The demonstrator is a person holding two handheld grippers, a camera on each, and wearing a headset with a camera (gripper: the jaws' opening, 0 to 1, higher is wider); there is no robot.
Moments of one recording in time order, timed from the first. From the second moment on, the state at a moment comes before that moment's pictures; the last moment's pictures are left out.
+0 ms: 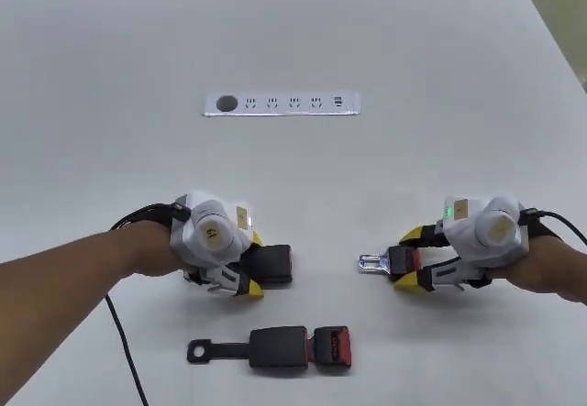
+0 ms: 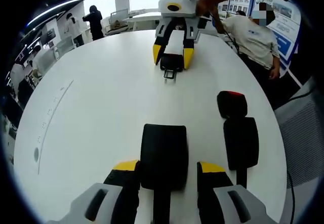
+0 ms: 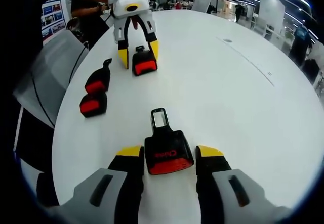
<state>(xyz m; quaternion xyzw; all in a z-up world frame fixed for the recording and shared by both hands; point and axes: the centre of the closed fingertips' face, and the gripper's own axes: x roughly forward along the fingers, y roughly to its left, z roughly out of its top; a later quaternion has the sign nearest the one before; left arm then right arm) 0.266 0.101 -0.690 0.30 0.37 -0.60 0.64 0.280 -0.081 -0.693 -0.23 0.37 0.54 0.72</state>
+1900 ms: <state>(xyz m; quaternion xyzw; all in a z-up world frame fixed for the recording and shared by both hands) 0.225 0.168 -0.595 0.04 0.30 -0.36 0.89 0.241 -0.074 -0.601 -0.09 0.24 0.26 0.93</state>
